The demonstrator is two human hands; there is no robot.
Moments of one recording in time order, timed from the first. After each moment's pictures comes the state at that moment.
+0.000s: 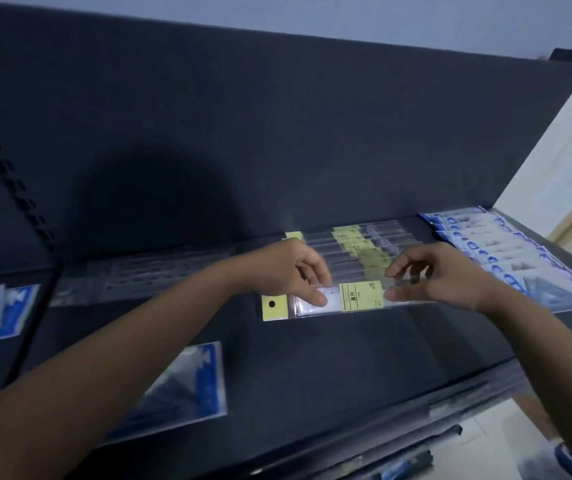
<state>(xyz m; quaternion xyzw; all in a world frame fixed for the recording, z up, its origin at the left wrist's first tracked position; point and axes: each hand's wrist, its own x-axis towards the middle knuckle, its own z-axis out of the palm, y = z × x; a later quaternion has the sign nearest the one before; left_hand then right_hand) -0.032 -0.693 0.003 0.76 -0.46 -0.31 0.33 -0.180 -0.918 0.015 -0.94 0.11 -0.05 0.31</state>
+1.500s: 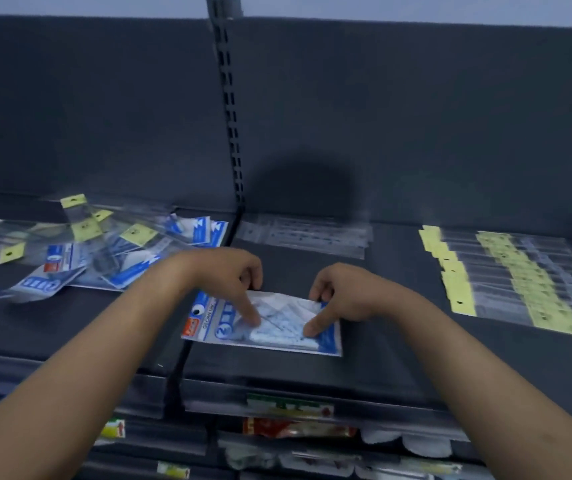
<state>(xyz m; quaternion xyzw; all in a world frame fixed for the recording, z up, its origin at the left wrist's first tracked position) -0.053 -0.446 0.005 0.94 -0.23 -0.26 0.08 -0.099 -0.661 -0.006 -0.94 -0.10 0.21 0.23</state>
